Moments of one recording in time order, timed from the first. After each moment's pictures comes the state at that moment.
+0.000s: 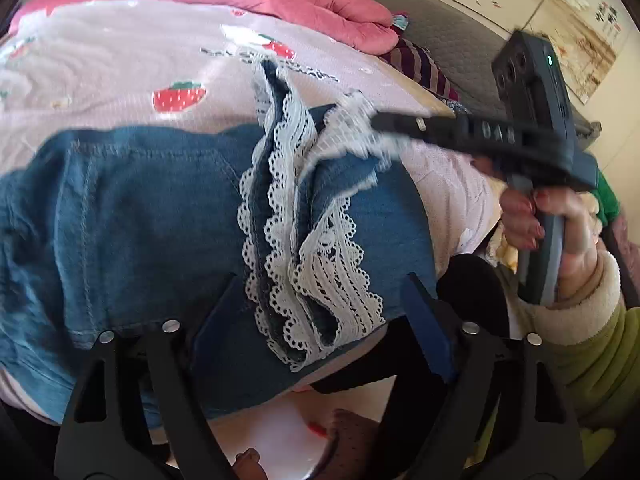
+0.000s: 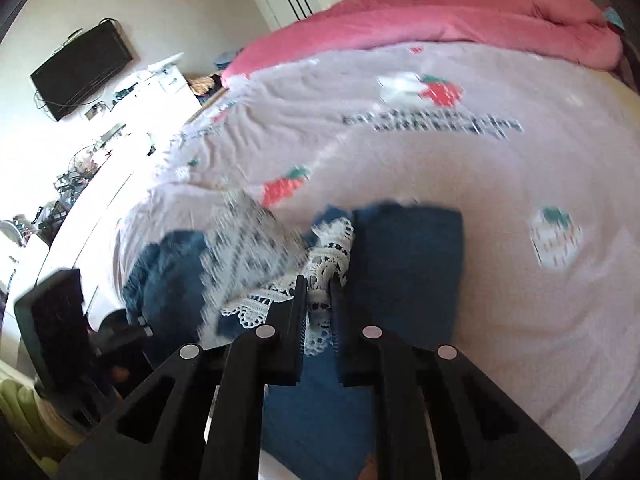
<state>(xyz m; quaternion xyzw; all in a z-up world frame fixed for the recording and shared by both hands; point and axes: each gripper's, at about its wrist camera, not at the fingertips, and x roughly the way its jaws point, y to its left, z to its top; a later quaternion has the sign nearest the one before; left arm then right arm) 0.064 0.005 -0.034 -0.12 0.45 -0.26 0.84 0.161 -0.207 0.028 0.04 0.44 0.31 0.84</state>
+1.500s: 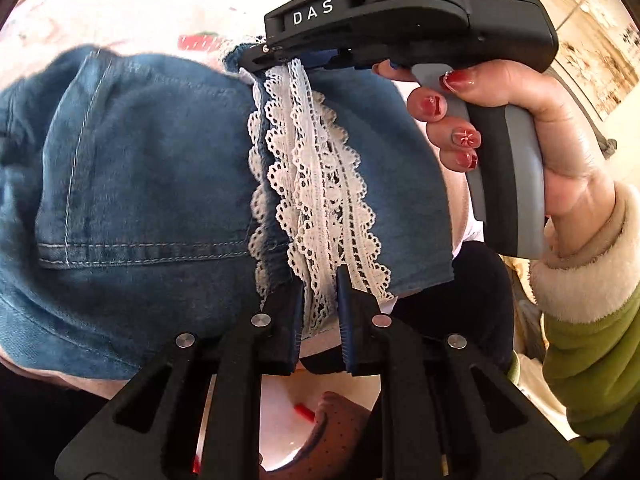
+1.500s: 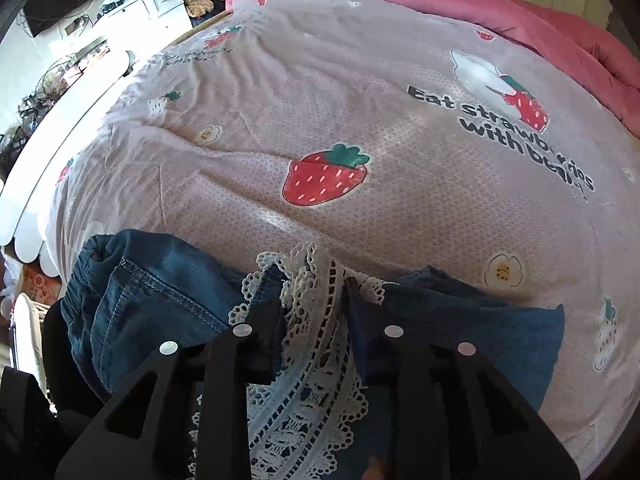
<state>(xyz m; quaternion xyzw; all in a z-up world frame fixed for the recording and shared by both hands) 0.041 0.007 -0.058 -0.15 0.49 -0.23 0.83 0.201 -0.085 -0.010 -0.09 0.50 0.29 0.81</state>
